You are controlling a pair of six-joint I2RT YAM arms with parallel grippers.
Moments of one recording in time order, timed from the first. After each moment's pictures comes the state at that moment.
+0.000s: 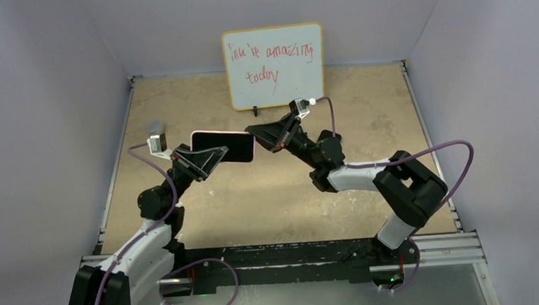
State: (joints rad) left arm -0.28 0.87 0.19 1.33 0.50 -1.38; right arm 0.76 1.63 0.71 1.45 -0.28 1.57
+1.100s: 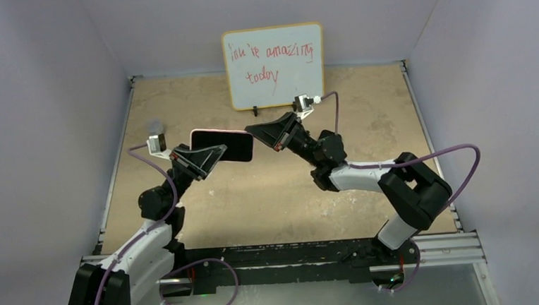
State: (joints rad) left arm -0.28 0.87 0.20 1.34 0.45 -1.41; right arm 0.76 1.60 0.73 1.40 -0.32 1.31
